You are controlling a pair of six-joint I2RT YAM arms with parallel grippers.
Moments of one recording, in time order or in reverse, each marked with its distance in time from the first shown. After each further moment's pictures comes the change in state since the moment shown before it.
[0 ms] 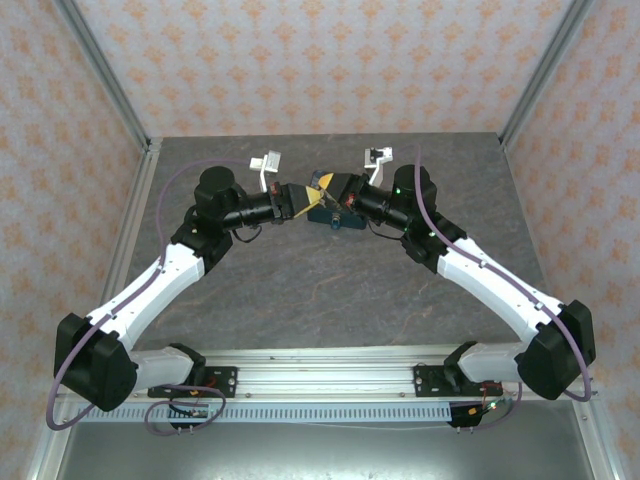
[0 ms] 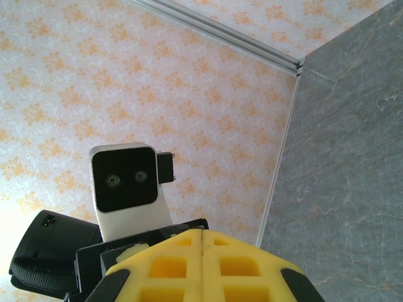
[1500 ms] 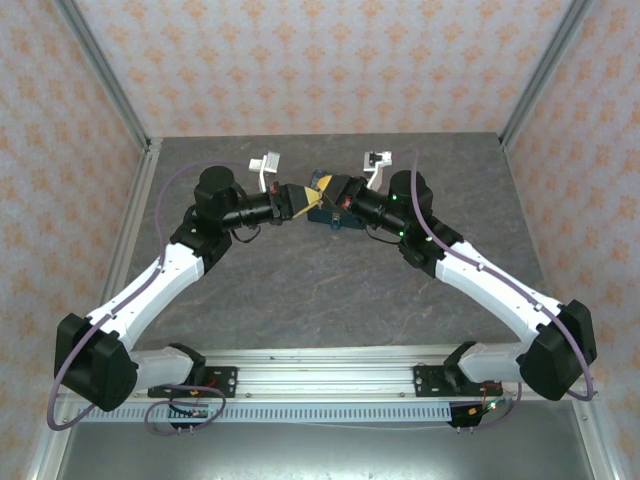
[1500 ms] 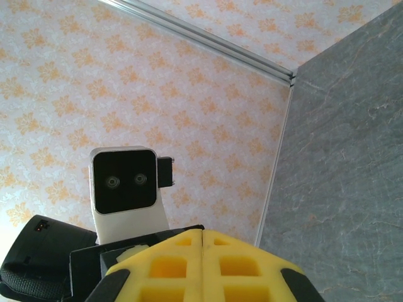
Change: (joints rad) left arm 0.010 0.000 0.000 -0.020 0.004 -0.015; right arm 0.036 -0.008 -0.026 0.024 0.083 0.000
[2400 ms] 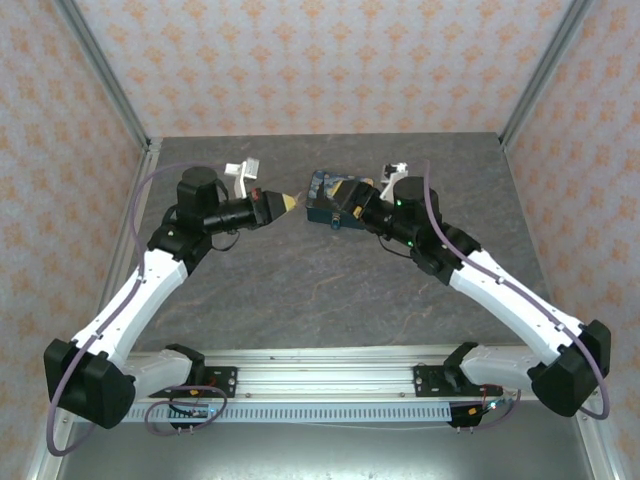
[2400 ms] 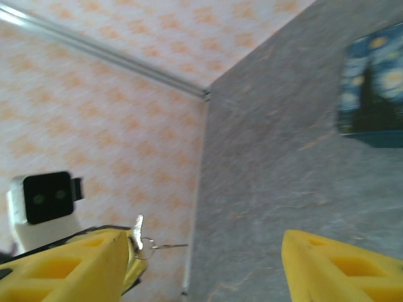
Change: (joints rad) left arm 0.117 -0.092 0.024 -0.378 -0.060 0.299; right arm 0.005 -0.105 0.029 -0.391 0.232 -0.076
